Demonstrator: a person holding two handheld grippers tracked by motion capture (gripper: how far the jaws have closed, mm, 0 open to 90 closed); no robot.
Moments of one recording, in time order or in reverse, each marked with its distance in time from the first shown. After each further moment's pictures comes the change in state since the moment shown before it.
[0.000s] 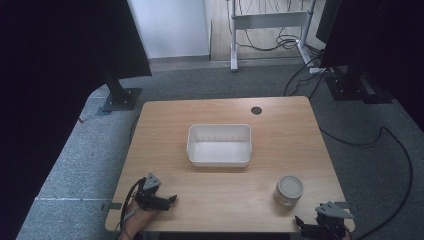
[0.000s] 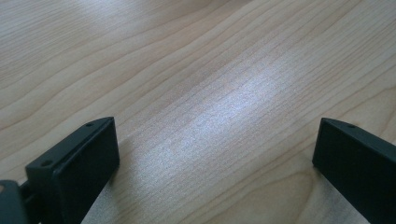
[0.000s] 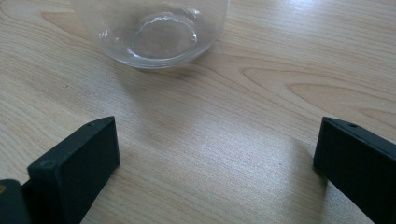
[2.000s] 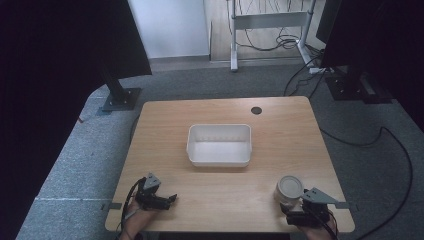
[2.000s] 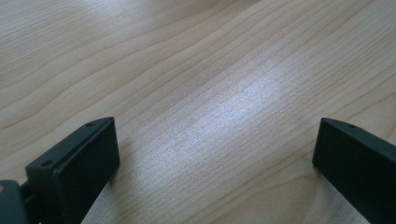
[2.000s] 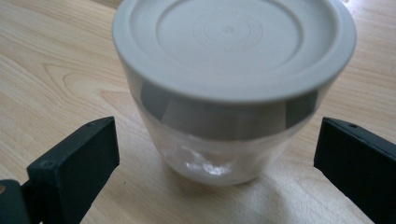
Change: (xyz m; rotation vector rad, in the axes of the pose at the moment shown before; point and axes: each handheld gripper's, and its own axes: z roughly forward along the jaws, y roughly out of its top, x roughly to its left) left arm 0.000 0.001 0.001 0.000 0.014 -0.012; right arm 0.022 0.047 0.016 -0.087 0.088 -0.048
